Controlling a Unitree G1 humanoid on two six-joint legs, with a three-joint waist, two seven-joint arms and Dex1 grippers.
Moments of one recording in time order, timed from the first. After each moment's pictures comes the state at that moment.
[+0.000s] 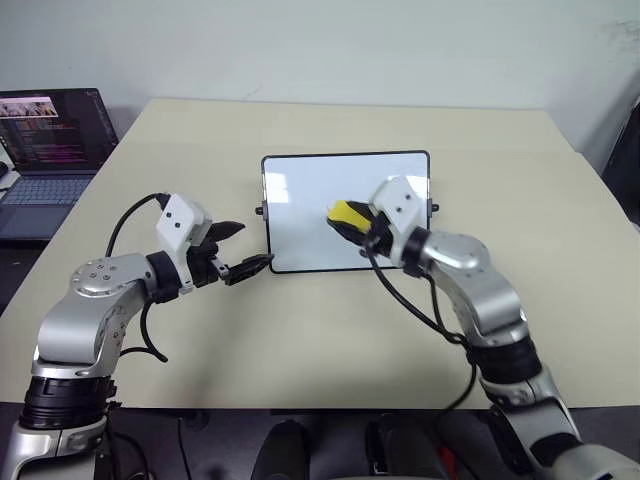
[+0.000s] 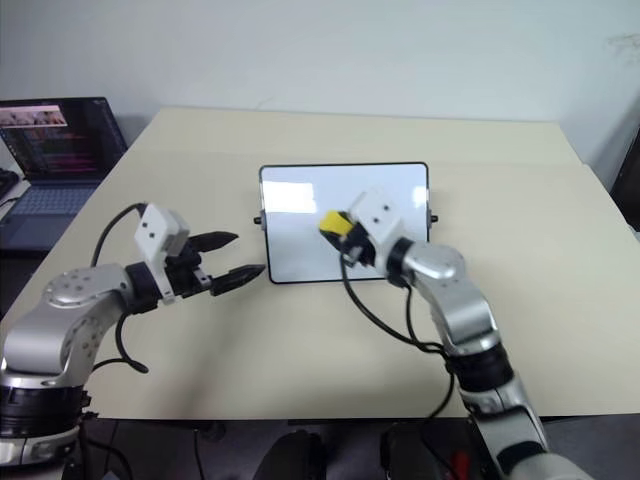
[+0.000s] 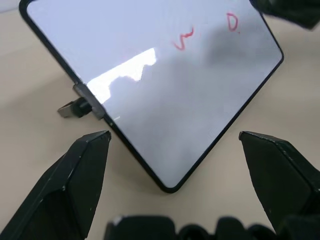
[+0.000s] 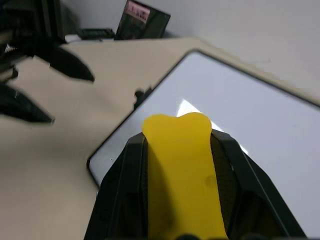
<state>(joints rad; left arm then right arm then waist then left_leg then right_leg) -0.31 0.77 0.15 -0.18 -0.46 0.58 -0.85 -0.51 -0.25 0.18 -0.29 0.09 0.59 0.63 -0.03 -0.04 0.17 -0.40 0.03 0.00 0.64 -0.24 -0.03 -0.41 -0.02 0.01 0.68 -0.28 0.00</state>
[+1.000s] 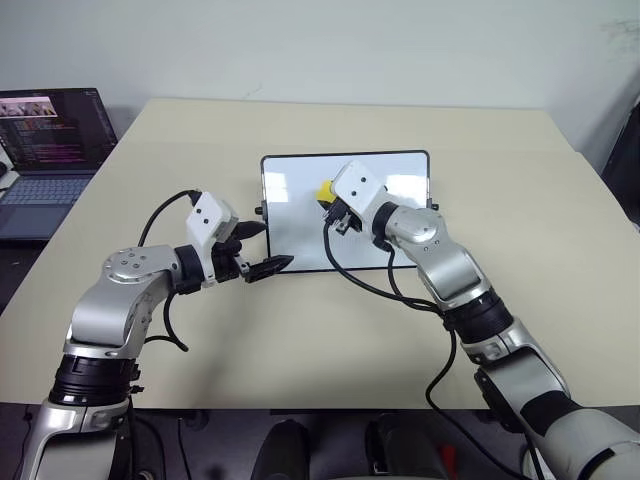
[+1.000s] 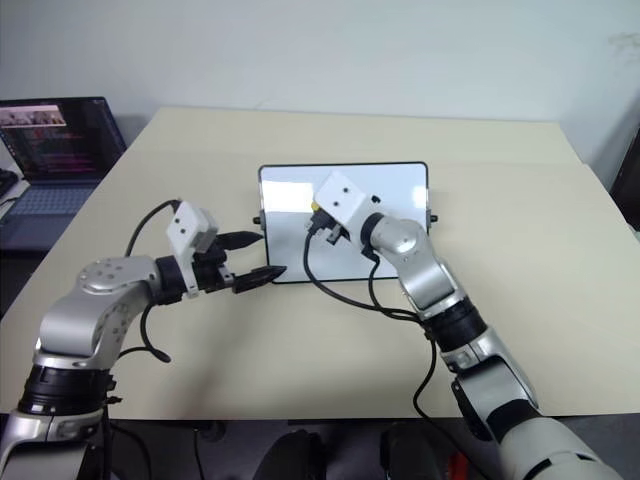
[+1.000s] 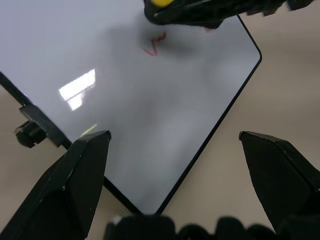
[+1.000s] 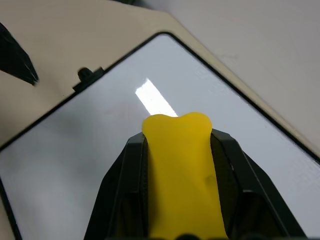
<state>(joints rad) -0.41 0.73 0.05 -0.10 -0.41 0.56 -0.91 -0.85 -0.18 0.36 0.22 -0.11 0.38 0.46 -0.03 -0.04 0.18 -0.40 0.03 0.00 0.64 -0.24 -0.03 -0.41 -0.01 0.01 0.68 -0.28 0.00</state>
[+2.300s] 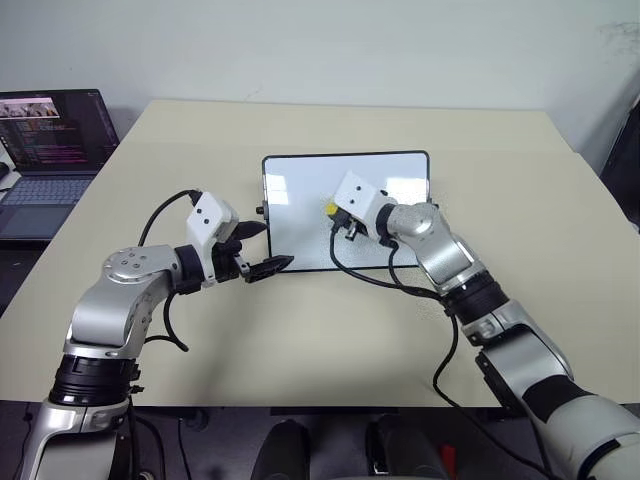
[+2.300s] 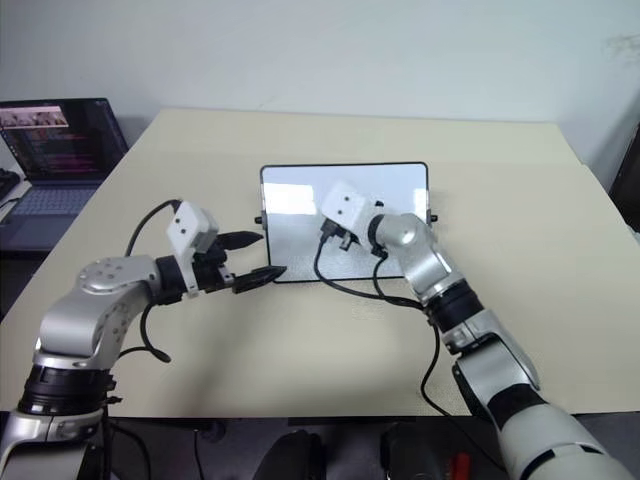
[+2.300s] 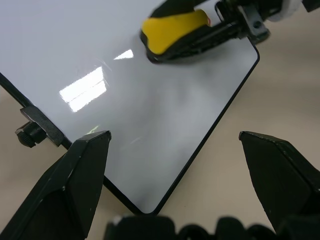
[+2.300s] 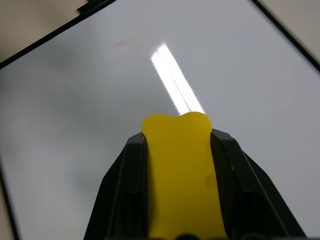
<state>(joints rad) -0.41 0.72 0.05 -0.11 -0.41 0.56 -0.91 -0.91 -0.23 0.40 0.39 -0.19 0.32 0.63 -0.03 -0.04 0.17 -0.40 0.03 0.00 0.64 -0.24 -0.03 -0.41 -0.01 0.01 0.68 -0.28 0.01</state>
